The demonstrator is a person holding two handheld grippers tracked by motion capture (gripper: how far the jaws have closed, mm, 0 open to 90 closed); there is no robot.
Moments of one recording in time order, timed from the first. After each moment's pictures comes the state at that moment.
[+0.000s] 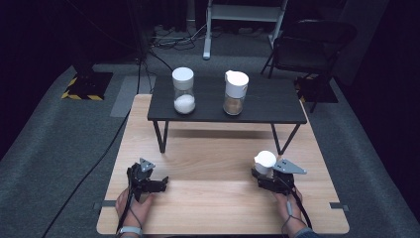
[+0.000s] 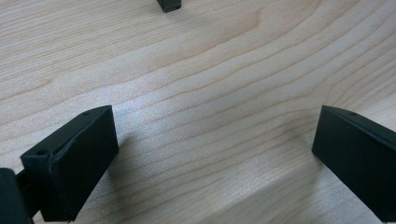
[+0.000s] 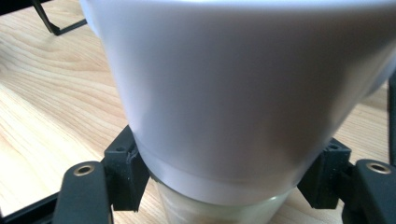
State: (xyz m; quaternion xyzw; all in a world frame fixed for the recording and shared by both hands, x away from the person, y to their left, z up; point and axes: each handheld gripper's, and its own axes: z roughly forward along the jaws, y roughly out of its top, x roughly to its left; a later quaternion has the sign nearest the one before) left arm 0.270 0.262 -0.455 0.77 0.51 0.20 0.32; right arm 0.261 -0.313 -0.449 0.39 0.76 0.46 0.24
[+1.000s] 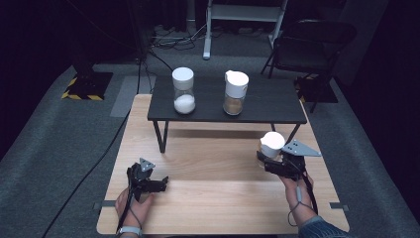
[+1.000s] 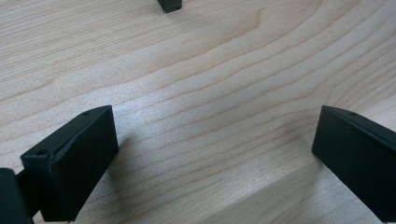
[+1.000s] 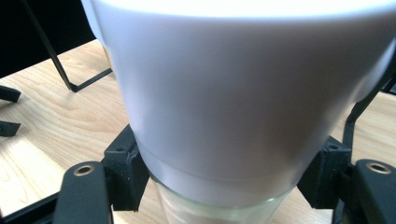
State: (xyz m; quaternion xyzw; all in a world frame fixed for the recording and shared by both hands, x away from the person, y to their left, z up) left arm 0.270 0.262 -0.455 0.77 0.51 0.20 0.32; right arm 0.264 -0.313 -0.369 0.38 0.75 0.47 0.26
